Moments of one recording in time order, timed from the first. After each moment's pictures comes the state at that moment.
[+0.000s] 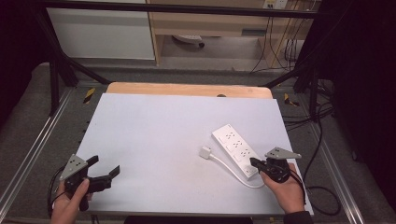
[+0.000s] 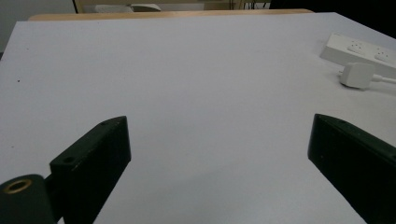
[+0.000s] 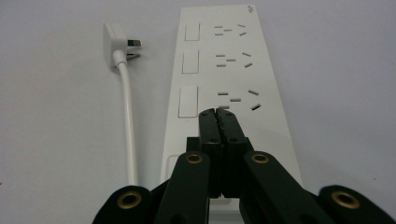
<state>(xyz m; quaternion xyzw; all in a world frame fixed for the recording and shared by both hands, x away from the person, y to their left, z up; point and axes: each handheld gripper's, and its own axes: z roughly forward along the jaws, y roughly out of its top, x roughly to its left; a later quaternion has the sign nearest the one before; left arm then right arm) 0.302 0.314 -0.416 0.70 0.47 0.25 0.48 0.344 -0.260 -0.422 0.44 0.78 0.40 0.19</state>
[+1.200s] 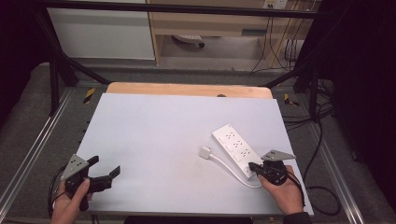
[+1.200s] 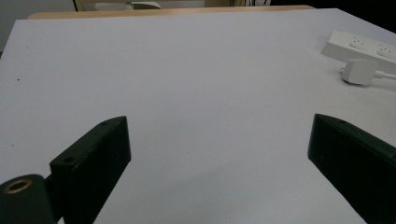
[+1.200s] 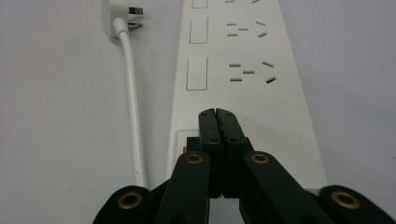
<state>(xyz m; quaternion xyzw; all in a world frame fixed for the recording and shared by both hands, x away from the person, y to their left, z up) 0.303 0.313 -0.417 0.70 0.47 0.25 0.48 0.341 -0.254 -0.428 0.44 0.80 0.37 0.17</state>
